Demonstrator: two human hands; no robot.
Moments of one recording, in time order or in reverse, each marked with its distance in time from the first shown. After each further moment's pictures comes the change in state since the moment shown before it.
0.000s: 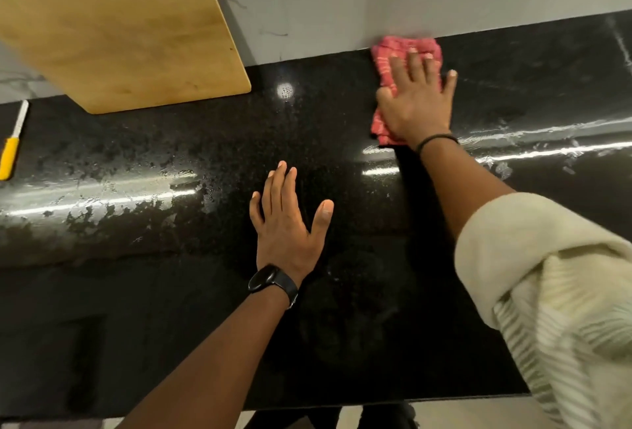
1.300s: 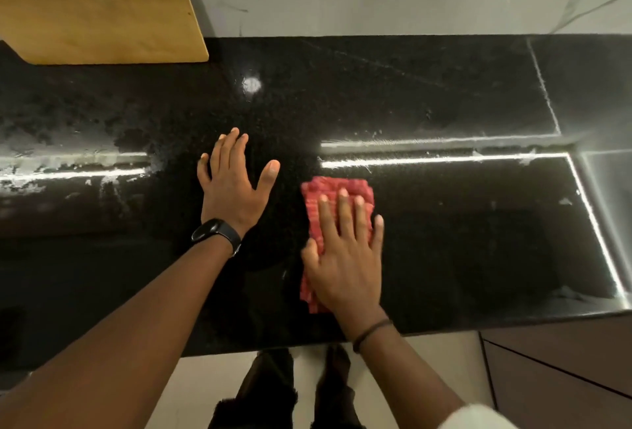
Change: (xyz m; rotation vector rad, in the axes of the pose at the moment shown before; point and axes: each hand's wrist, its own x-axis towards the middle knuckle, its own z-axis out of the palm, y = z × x) left_hand 0.004 -0.002 0.007 0.006 0.060 0.007; right_hand -0.306 0.005 0.034 -0.020 -0.065 -0.104
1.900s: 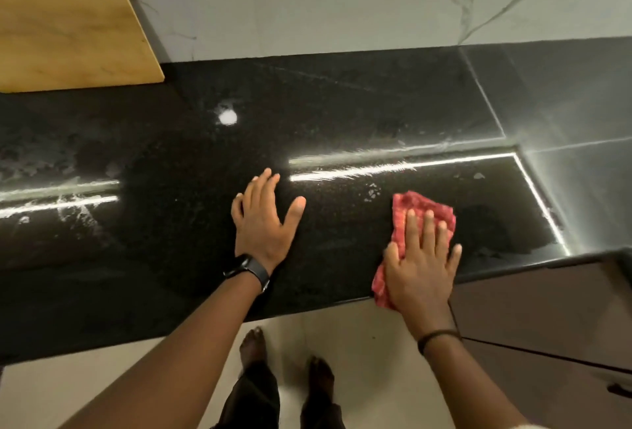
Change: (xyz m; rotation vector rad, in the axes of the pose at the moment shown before) left_hand -0.109 0.109 0.041 -0.093 -0.048 0.095; right_hand -0.088 0.183 -0.021 0.063 0.119 0.433
